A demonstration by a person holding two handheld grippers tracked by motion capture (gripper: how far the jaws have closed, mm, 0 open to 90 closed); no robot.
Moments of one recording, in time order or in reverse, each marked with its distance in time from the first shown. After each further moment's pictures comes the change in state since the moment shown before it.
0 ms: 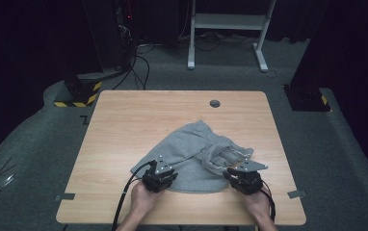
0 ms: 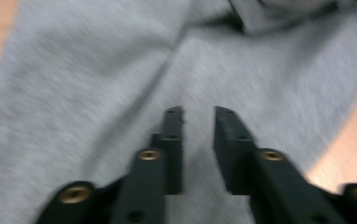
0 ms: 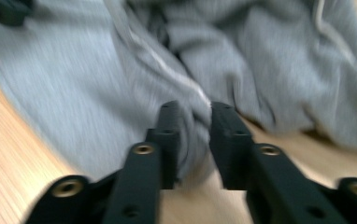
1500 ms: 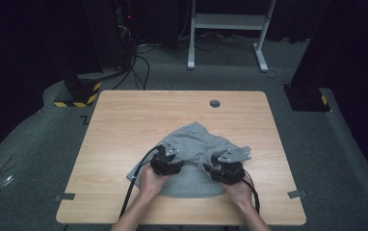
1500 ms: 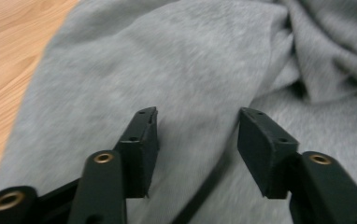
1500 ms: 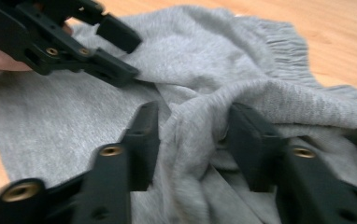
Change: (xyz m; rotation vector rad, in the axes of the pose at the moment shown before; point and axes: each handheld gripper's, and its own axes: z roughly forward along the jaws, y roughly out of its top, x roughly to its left) left arm 0.018 0.035 0.044 0.045 0.056 0.006; right arm 0.024 0.043 0.033 -0.079 0.066 -0.053
